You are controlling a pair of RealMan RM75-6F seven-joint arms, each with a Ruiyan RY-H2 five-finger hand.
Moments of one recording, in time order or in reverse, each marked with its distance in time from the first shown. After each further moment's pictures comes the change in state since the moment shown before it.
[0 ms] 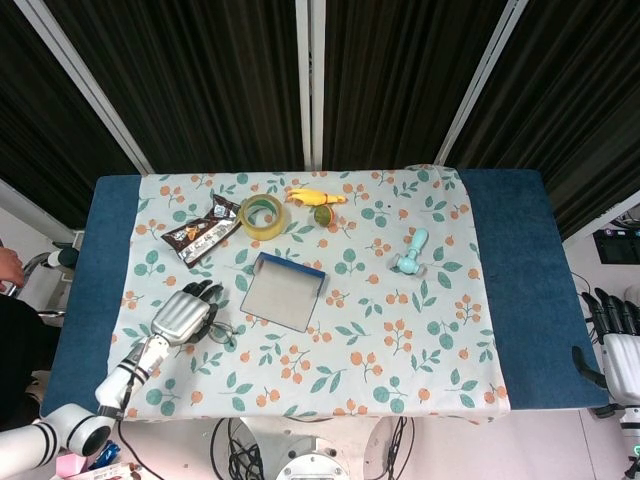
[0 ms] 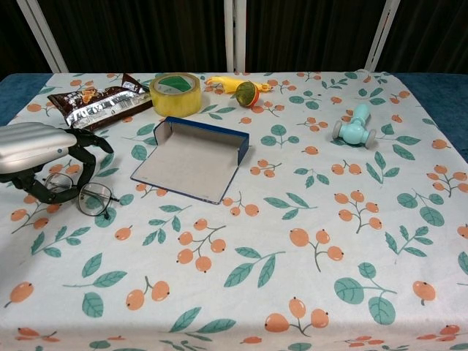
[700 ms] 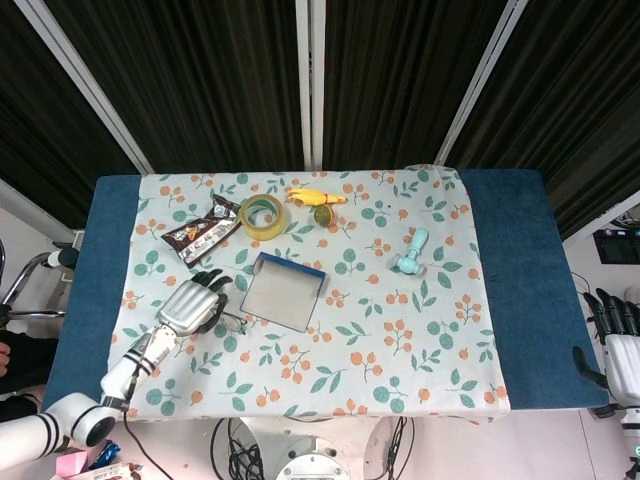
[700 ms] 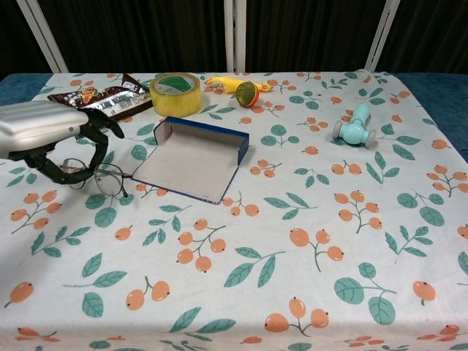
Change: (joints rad) left arm -0.056 0.029 -0.043 -0.057 0.000 -0.017 0.013; right arm -0.003 -0.003 0.000 0.014 -0.004 0.008 0.027
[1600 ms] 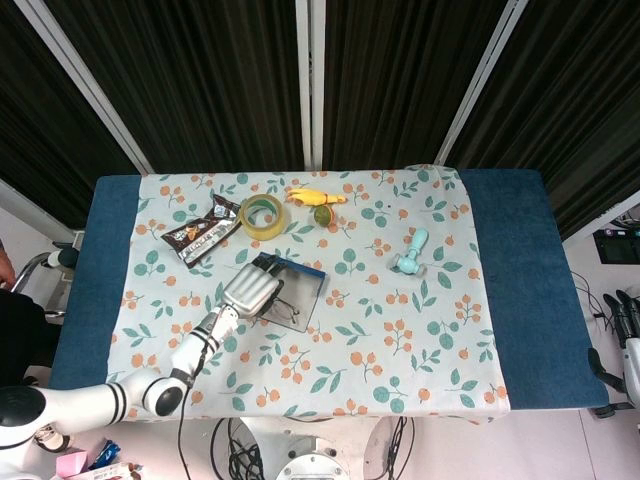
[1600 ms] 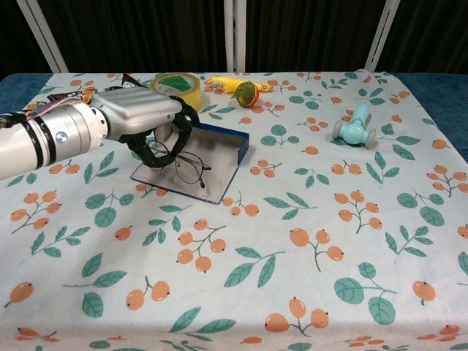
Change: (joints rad) left arm -0.209 -0.201 -0.129 0.030 -0.277 -0.124 0.326; right arm -0.025 0.002 0.004 0.058 0.002 0.024 0.098
